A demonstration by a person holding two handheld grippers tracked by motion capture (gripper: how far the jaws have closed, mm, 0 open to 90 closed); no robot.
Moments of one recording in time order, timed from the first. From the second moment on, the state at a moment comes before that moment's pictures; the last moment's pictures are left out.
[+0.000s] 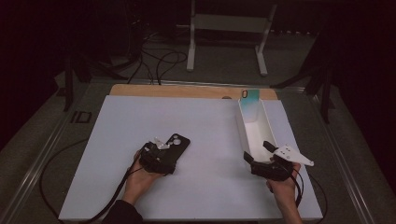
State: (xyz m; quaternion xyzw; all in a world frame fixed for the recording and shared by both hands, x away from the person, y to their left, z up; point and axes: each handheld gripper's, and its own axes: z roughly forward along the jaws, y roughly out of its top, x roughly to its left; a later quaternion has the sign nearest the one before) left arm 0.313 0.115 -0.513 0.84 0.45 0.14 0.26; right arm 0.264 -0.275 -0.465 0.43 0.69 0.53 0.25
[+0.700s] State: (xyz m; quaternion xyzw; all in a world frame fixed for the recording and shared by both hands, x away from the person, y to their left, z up) left arm 0.298 0.124 -0.470 0.82 0.44 0.19 0.33; right arm 0.279 -0.253 -0.447 0.41 0.72 0.52 0.20
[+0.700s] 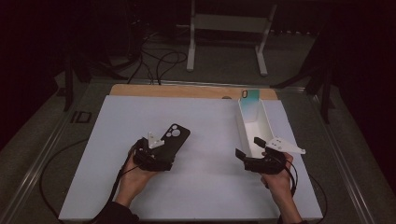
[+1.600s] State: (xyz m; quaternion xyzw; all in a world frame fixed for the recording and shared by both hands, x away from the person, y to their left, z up) left arm 0.292 0.105 -0.433 0.82 0.35 0.23 0.40; right arm 0.305 -0.209 -0.410 0.37 0.75 0.53 0.13
